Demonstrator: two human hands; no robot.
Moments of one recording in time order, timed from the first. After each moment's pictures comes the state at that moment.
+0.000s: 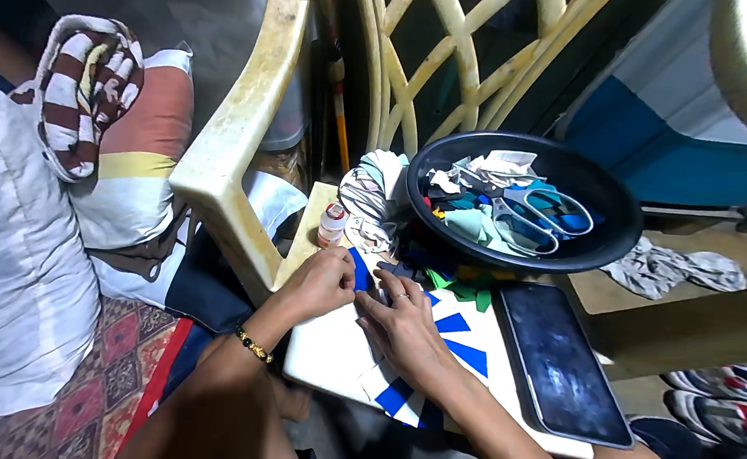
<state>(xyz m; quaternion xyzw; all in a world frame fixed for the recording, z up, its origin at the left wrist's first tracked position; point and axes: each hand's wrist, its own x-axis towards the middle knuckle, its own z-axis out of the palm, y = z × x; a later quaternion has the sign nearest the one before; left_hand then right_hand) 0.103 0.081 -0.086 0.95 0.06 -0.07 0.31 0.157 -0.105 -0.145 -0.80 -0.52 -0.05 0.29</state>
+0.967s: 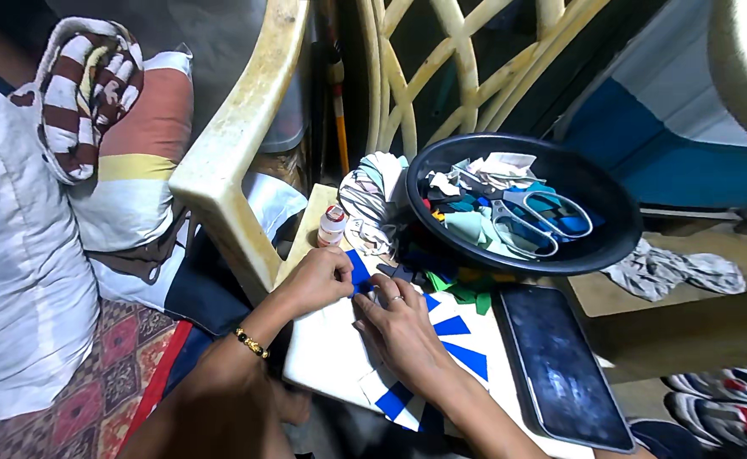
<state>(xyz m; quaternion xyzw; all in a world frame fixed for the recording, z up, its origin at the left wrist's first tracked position) 0.107 0.090 -0.092 0.91 0.09 -0.04 0.40 0.157 -0.101 -0.142 -0.80 -0.54 -0.06 0.26</state>
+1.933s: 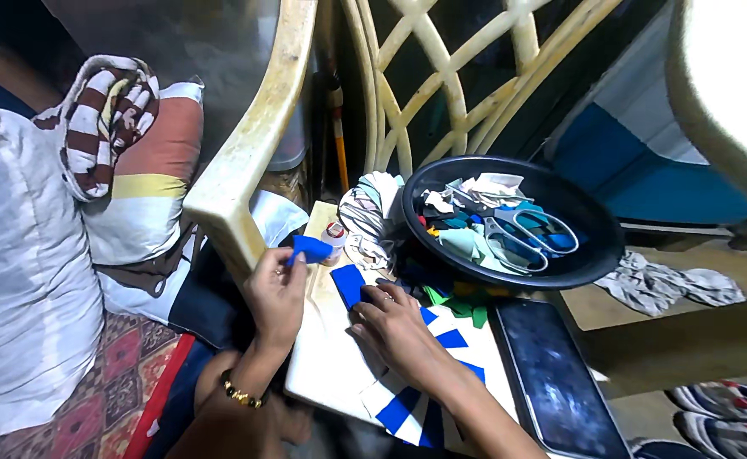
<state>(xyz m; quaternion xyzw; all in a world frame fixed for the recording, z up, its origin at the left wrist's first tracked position) 0.077 0.075 -0.106 0.73 0.18 0.52 0.40 0.170 -0.094 -0.124 -0.80 -0.54 0.05 0.27</state>
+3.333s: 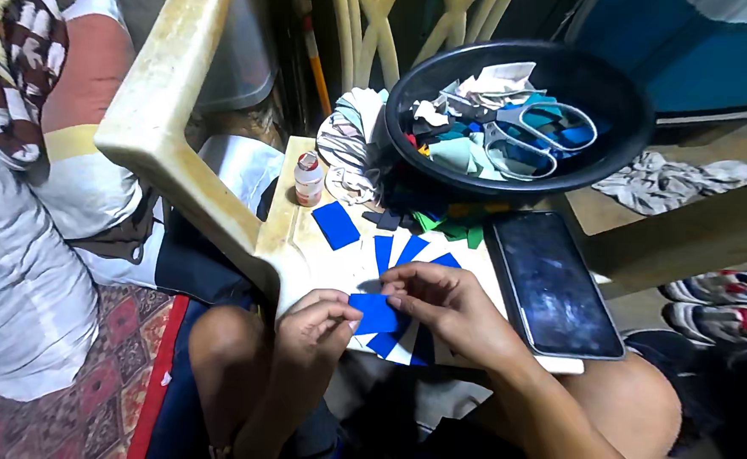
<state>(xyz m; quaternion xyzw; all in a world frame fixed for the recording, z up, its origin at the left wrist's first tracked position) 0.004 -0.015 -0.124 0.75 0.12 0.26 0.60 0.150 -0.161 -0.127 -0.66 -0.36 0.24 0.62</state>
